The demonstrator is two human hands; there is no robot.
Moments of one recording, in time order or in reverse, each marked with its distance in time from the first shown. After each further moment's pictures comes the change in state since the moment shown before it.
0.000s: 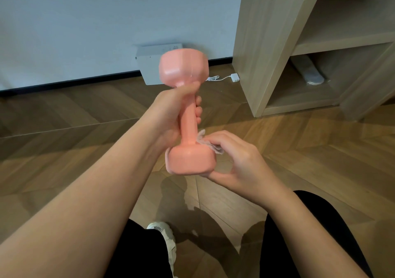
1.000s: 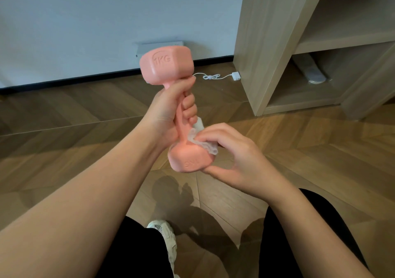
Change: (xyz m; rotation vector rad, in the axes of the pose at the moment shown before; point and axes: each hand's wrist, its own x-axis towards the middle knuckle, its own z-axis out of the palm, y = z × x) left_hand 0.007 -0.007 -0.008 -0.148 -0.034 0.063; right_hand 0.008 -0.005 -0.007 0.135 -0.056 0.025
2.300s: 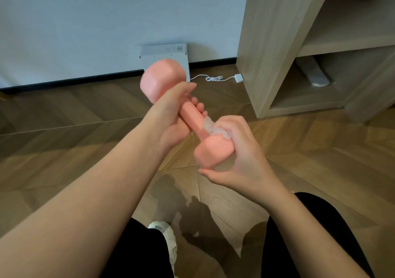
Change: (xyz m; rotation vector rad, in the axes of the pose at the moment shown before) left_hand 0.000 0.003 0.006 -0.142 0.197 -0.143; right_hand -0.001 -0.005 0.006 0.014 0.149 0.124
